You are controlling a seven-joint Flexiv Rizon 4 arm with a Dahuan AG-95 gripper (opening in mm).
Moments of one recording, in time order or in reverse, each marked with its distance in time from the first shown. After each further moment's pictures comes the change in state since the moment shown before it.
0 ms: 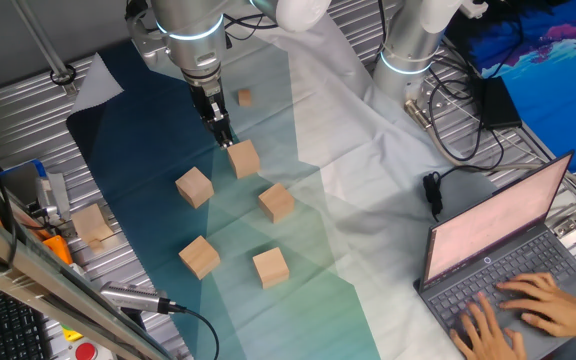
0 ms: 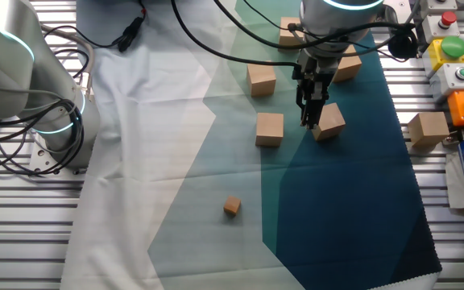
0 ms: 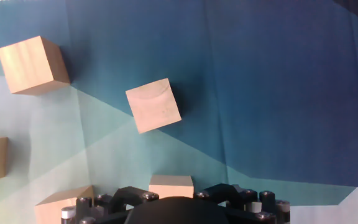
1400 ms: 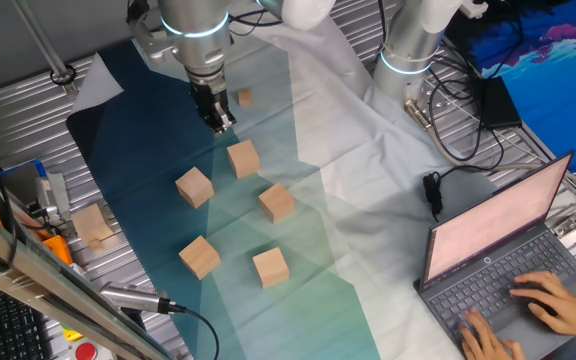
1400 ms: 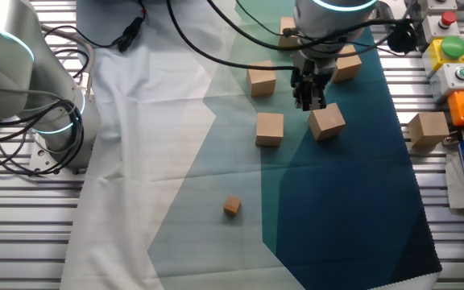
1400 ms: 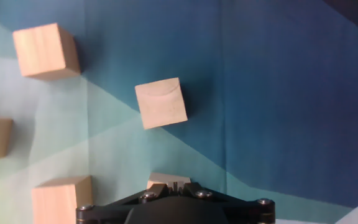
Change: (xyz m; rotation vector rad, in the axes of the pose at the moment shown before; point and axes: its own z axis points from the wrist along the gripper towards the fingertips) arm 0.006 0.000 0.001 0.005 -0.023 -0.150
